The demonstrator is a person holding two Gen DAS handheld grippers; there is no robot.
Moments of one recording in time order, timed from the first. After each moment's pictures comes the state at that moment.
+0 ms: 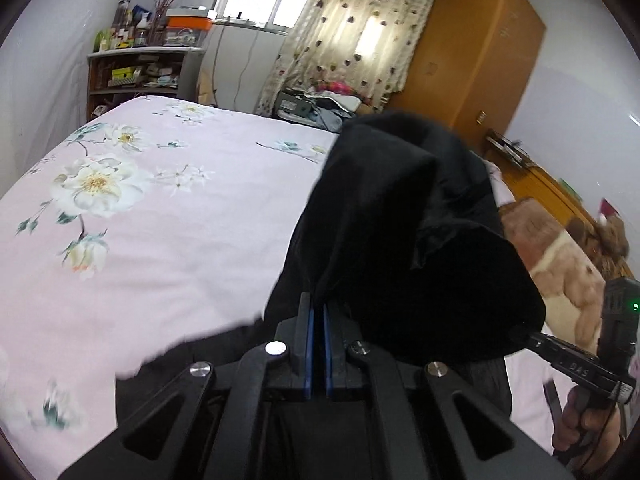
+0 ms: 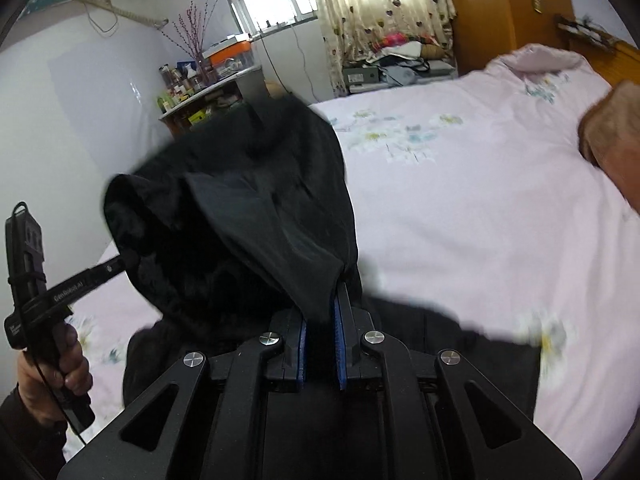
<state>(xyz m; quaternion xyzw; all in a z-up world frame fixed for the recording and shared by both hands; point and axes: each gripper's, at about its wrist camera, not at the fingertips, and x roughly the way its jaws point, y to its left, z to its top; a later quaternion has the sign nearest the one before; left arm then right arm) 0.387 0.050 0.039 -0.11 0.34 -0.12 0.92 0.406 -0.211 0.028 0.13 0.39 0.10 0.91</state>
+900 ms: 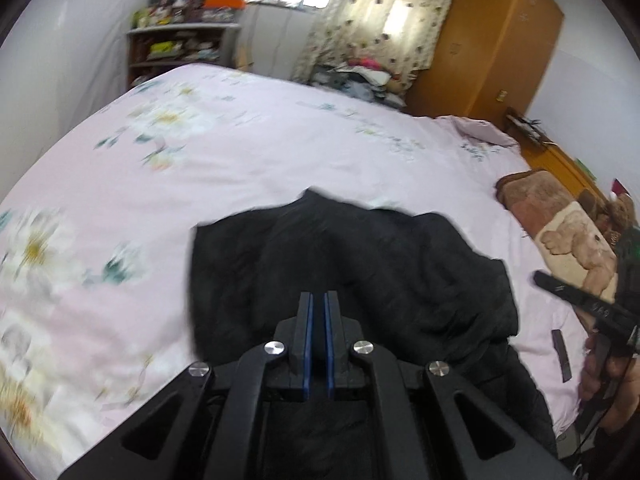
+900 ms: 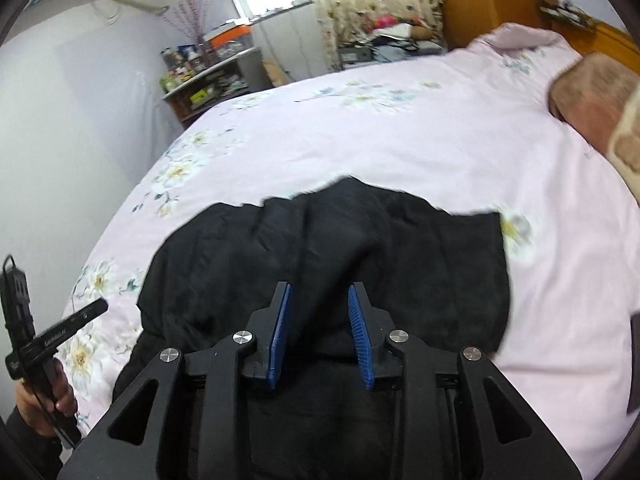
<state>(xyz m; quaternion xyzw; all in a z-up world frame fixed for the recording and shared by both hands) 0.270 0.071 0.013 -0.11 0.39 -0.08 0.91 0.316 -0.197 0.027 0.11 0.41 0.11 0.90</state>
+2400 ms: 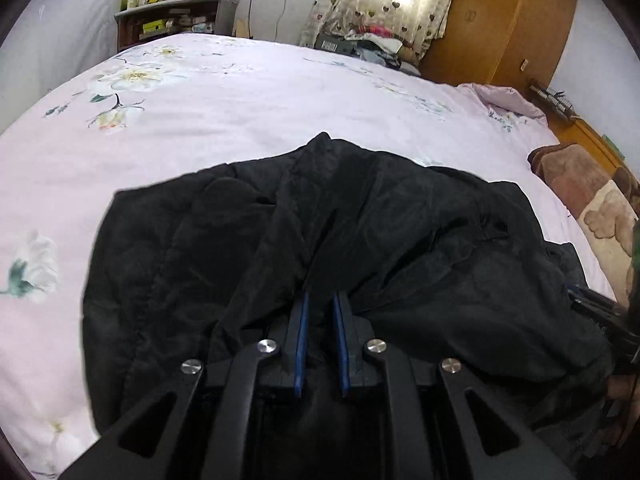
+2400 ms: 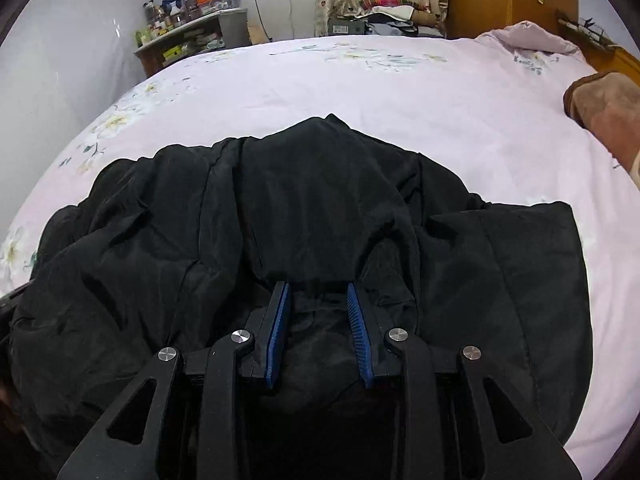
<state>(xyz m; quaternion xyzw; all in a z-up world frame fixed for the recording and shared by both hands) 0.361 0.060 -0.102 -0.09 0.43 -0.05 0.90 0.396 -0.170 -0.101 0.04 0.45 0.05 0.89</state>
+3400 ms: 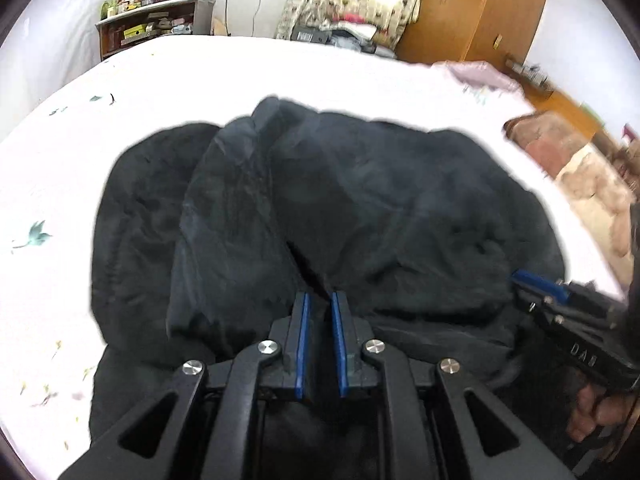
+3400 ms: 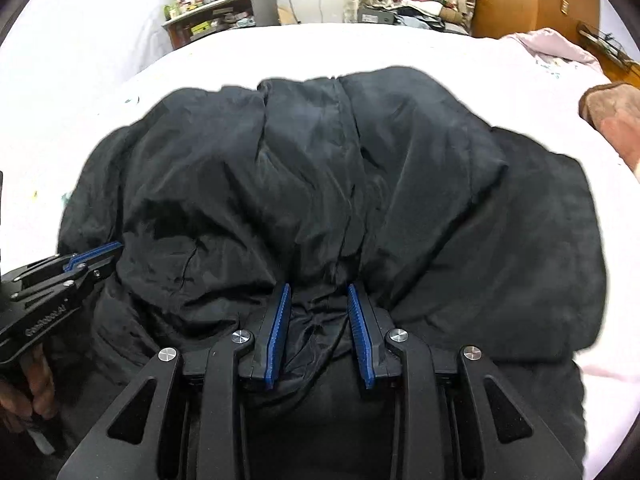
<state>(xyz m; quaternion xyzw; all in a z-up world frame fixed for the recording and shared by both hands) 0.290 0.032 -0.084 -0.07 0.43 -0.09 0.90 0.312 -0.132 -0.086 0.02 0.46 0.08 0.88</state>
